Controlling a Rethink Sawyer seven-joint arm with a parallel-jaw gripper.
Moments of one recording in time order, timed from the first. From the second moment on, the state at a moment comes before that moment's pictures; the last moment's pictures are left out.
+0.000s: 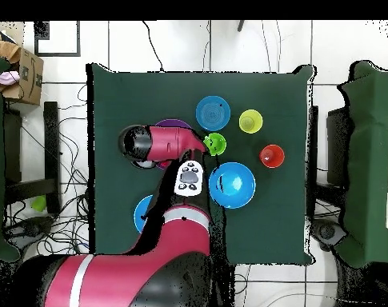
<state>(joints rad) 0.03 -0.32 -0.10 1.33 0.05 0.65 1.92</state>
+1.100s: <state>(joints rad) 0.05 -0.30 -0.10 1.28 0.05 0.68 1.92</state>
